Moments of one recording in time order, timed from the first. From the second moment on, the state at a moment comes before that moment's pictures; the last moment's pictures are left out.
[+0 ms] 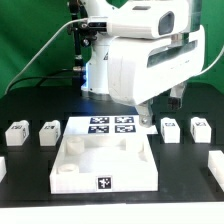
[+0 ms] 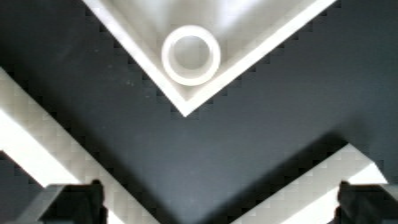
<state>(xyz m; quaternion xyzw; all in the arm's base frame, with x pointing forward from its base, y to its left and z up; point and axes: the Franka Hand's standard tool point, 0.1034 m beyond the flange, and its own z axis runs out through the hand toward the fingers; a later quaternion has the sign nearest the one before) 0.566 0.054 0.114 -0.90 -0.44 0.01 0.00</state>
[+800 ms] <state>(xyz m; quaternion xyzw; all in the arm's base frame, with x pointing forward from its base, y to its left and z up) 0.517 0.018 0.105 -0.68 -0.74 -0.01 -0.02</state>
